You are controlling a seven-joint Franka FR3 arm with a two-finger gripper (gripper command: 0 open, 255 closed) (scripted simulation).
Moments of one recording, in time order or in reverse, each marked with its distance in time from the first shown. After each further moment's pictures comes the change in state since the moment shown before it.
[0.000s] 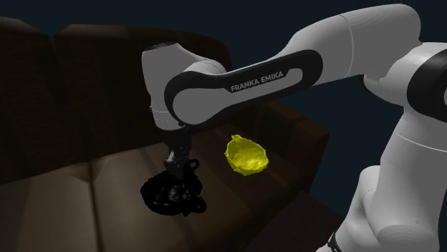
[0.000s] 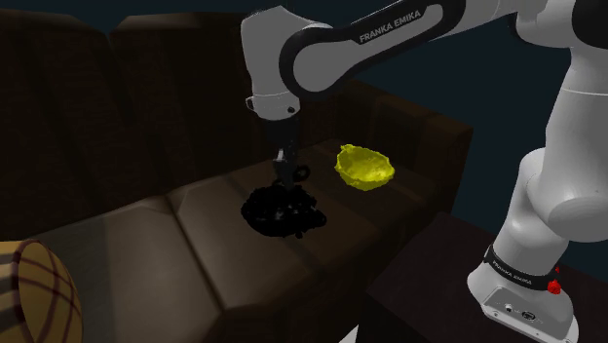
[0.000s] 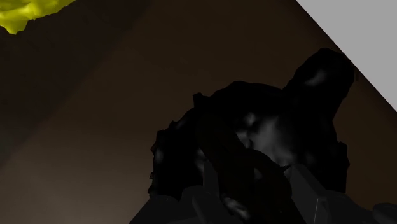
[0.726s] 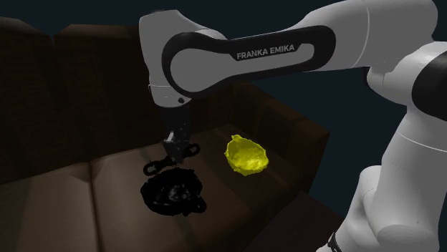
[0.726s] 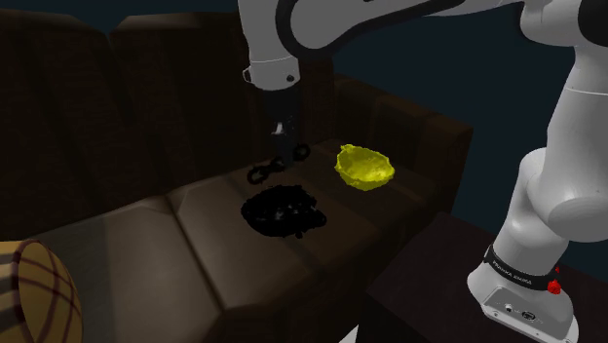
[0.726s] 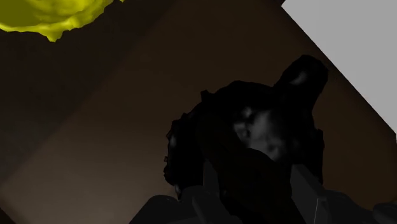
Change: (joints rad) arm -0.002 -0.019 0.000 0.121 0.009 -0.137 -0.020
